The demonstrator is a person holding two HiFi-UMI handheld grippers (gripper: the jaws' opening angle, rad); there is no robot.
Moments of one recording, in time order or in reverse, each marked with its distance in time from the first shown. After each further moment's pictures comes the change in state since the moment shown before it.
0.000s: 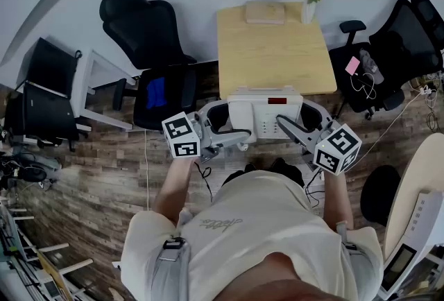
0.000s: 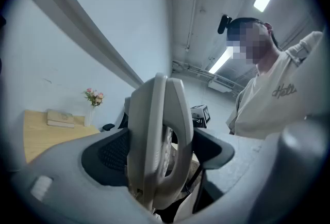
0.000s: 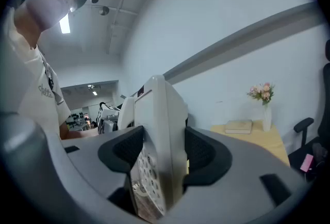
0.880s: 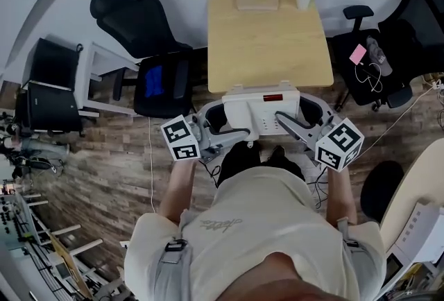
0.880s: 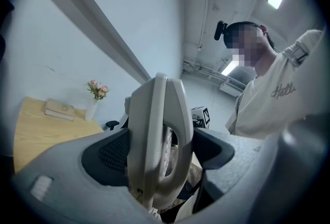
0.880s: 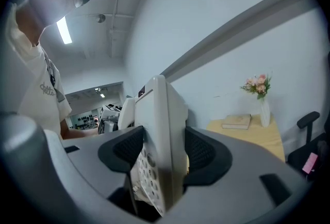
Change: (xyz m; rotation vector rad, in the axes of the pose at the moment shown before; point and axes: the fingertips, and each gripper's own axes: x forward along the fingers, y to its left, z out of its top) left arm 0.099 0.018 -0.016 -0.086 -0.016 0.086; right arm -0.049 -0.090 -0.009 0.041 0.041 0.088
